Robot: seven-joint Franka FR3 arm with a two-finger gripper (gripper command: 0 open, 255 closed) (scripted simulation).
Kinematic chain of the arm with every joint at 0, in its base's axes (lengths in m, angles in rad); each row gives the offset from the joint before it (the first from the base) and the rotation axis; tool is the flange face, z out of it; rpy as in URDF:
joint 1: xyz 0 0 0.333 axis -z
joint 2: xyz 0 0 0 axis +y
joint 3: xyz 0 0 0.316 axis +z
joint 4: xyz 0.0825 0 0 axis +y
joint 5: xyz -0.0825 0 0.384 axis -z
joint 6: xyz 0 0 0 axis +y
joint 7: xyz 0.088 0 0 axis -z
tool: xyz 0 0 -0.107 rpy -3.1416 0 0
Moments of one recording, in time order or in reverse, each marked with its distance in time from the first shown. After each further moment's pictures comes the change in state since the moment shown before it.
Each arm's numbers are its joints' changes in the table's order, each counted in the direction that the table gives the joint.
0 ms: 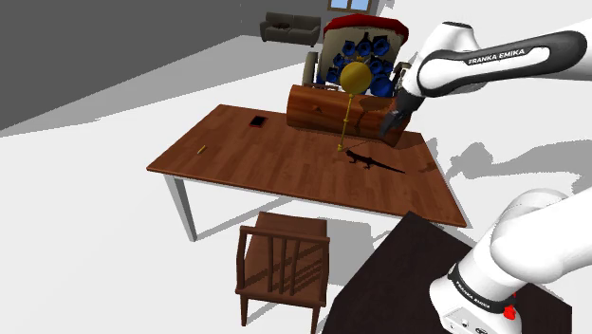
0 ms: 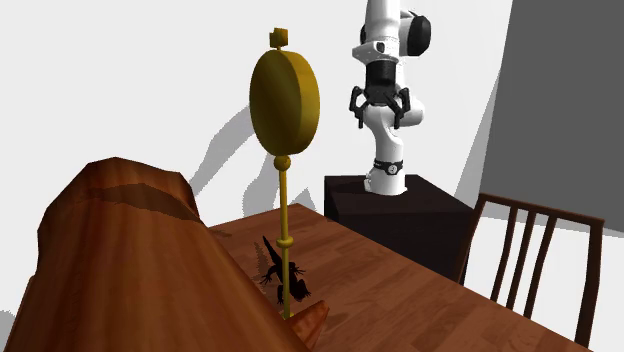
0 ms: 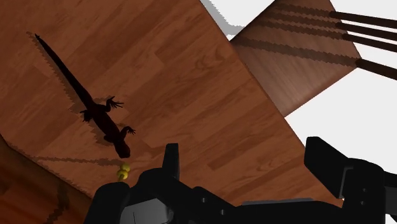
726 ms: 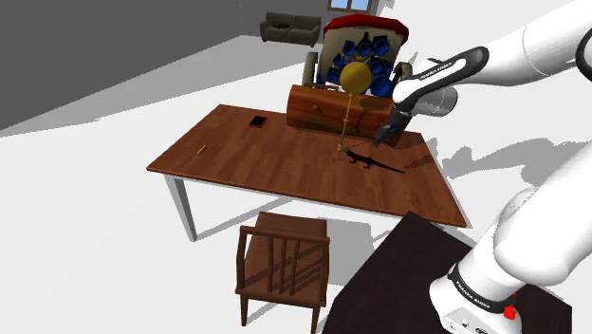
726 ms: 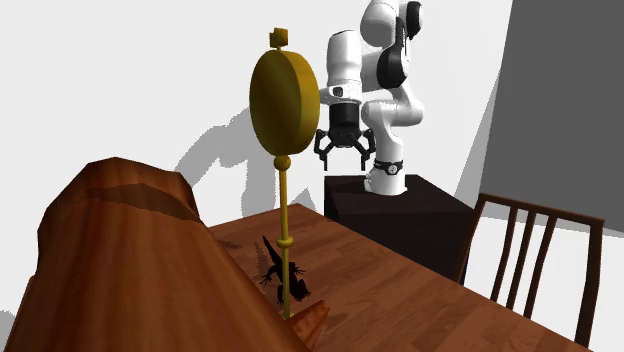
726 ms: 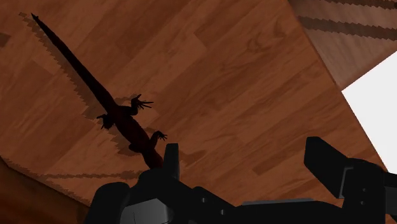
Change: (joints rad) arm -0.073 0.406 -0.236 -0.101 -0.270 -0.298 -0.309
